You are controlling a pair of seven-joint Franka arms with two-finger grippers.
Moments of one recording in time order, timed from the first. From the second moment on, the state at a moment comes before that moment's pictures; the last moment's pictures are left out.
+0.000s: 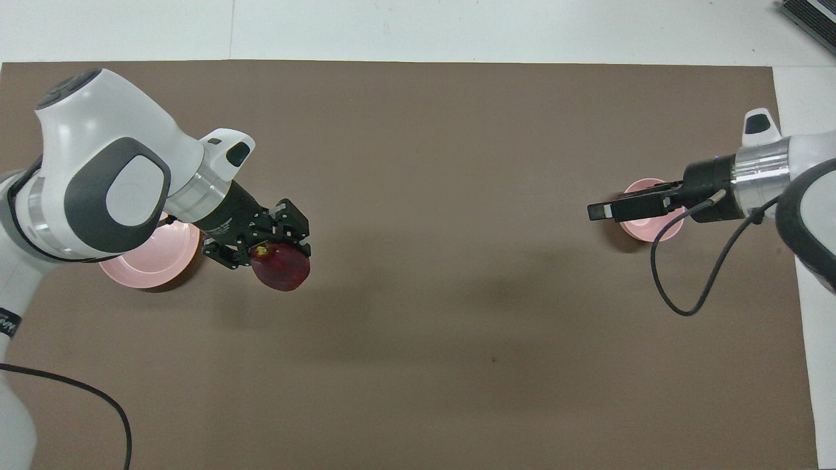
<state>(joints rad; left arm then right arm) -0.26 0.26 0.01 -1.68 -0.53 1.58 -0.40 0.09 0.09 -0.14 -1.86 0.75 1.85 -0.58</state>
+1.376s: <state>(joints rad) -0.43 0.26 -0.12 -1.87 -1.58 1.86 -0.87 0.19 -0.06 -0.14 -2.19 1.50 1.75 -0.51</state>
